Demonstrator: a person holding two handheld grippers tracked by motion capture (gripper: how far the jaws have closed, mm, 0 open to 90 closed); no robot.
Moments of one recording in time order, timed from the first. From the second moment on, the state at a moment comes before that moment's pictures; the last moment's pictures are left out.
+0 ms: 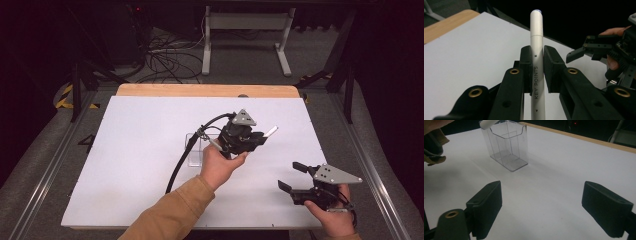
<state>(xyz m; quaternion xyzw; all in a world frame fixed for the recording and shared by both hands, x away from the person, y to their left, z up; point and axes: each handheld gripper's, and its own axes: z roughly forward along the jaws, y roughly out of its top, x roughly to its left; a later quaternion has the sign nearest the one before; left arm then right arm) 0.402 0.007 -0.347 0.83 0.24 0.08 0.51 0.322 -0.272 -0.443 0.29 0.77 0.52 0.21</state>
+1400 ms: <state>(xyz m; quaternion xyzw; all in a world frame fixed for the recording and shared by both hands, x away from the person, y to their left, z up) 0.415 0.104 -0.366 0.73 0.23 0.15 0.63 0.323 -0.267 -0.447 0.29 0.78 0.52 0.20</state>
